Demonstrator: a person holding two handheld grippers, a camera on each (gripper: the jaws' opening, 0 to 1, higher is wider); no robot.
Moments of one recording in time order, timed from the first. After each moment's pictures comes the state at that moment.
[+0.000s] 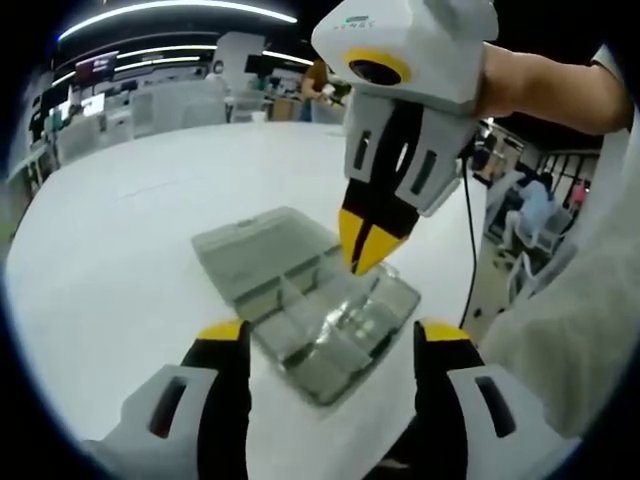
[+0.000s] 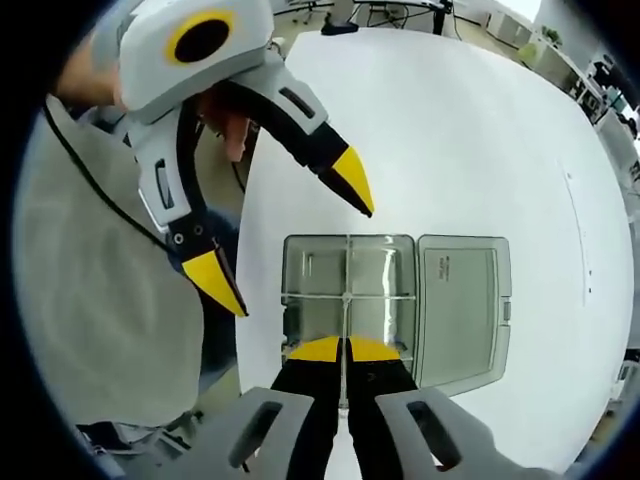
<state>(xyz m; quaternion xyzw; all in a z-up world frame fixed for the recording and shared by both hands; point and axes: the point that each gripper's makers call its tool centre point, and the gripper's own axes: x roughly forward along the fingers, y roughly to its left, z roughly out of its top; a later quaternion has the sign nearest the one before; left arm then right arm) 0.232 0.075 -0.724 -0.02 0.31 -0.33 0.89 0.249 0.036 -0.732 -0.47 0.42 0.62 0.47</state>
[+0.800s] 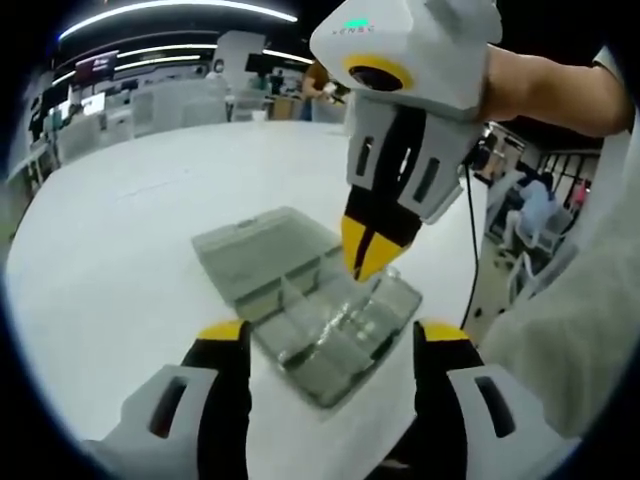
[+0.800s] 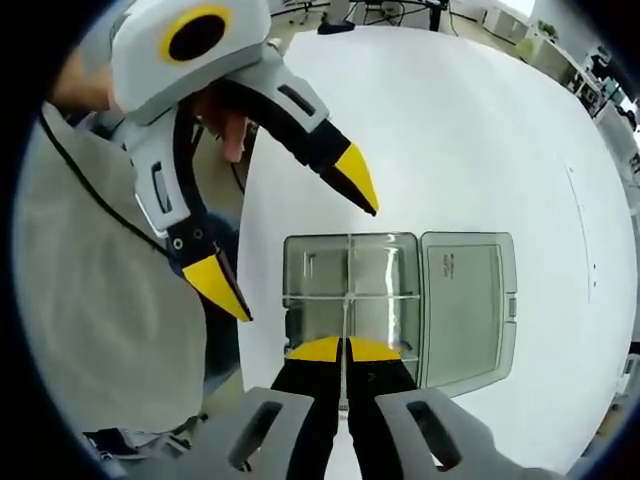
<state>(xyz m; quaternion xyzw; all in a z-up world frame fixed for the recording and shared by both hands) 0.236 0.075 -0.724 -0.02 0.31 -0.33 0.89 0.249 0.035 -0.737 -0.46 0.43 0.61 0.47</state>
